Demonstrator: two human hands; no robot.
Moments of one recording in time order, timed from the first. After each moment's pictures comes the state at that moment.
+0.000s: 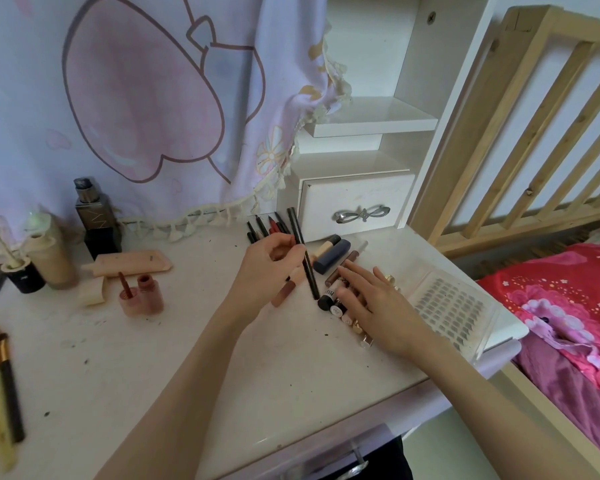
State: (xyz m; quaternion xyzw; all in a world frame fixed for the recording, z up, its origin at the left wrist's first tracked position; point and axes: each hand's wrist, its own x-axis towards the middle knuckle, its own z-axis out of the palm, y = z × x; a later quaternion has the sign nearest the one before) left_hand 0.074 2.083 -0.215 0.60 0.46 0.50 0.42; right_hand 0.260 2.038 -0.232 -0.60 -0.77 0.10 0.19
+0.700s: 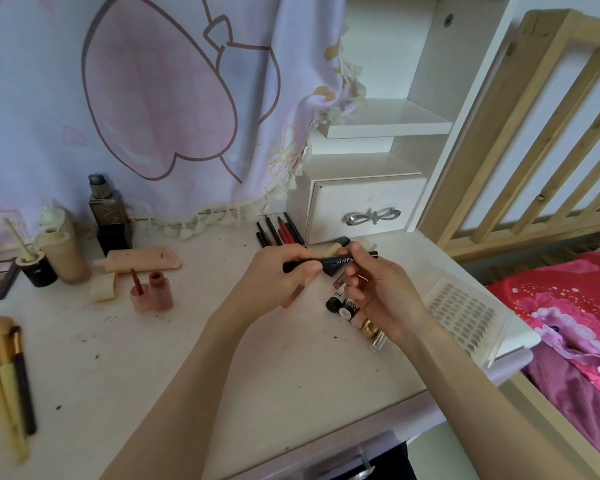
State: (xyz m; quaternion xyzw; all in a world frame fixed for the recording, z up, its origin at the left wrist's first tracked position) left_hand 0.060 2.083 -0.217 0.73 0.42 0.41 0.35; right_hand 0.226 2.053 -0.203 -0.42 -0.36 0.61 0.57
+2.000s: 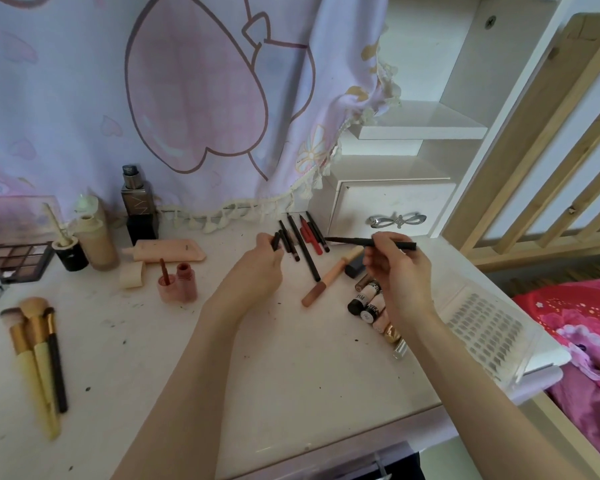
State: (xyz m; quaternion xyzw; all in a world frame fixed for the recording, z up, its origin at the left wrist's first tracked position) left_hand 0.023 2.102 -0.227 0.66 0.63 0.28 0.31; right_hand 0.207 2.068 -0.197 -0.49 -0.35 0.46 0.65
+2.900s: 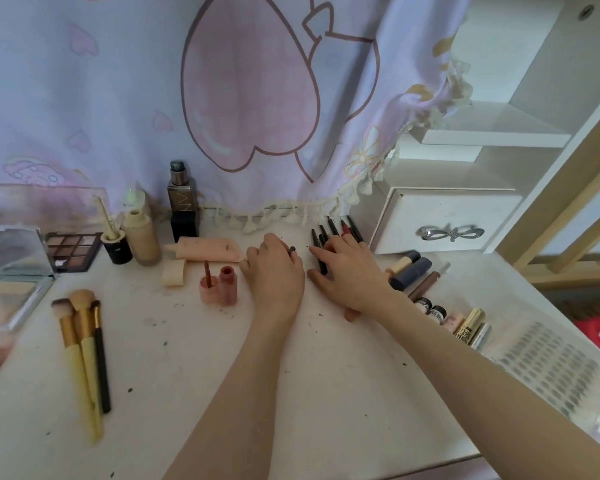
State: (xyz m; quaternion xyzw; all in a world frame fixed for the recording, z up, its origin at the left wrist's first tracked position) left_hand 0.017 2.121 -0.252 0.53 0.76 0.36 0.08; right_hand 0.137 2.143 -0.240 -0.50 -0.86 -0.05 0.08
